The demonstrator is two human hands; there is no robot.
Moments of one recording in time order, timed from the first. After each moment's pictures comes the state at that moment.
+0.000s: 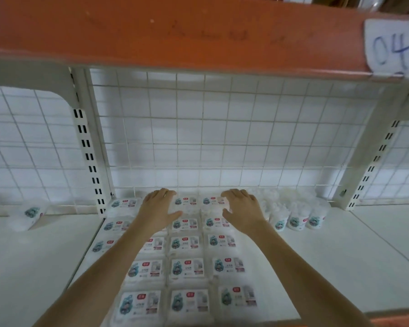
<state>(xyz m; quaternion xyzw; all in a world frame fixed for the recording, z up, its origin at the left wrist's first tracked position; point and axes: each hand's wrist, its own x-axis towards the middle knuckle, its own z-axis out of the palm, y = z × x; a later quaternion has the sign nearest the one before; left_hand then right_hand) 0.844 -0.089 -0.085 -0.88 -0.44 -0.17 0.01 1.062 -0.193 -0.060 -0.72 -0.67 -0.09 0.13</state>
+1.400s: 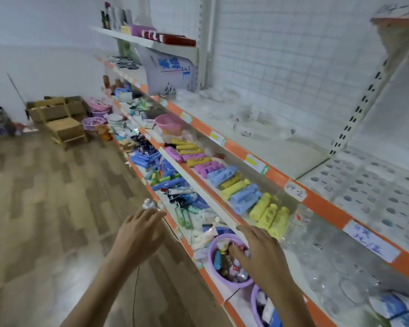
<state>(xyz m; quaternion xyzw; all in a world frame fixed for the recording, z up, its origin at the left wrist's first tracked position) 0.481 -0.647 -0.160 -0.56 -0.81 -0.16 0.09 0.725 -0.517 -0.144 -0.37 -0.92 0.07 0.13</state>
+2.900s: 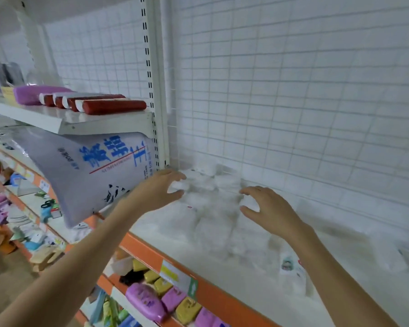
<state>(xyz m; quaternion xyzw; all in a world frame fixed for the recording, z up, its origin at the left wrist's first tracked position) 0.046 -0.041 -0.012 -0.75 -0.63 -0.21 0.03 0.329 -0.016 -0.022 -0.45 -0.87 0.04 0.20</state>
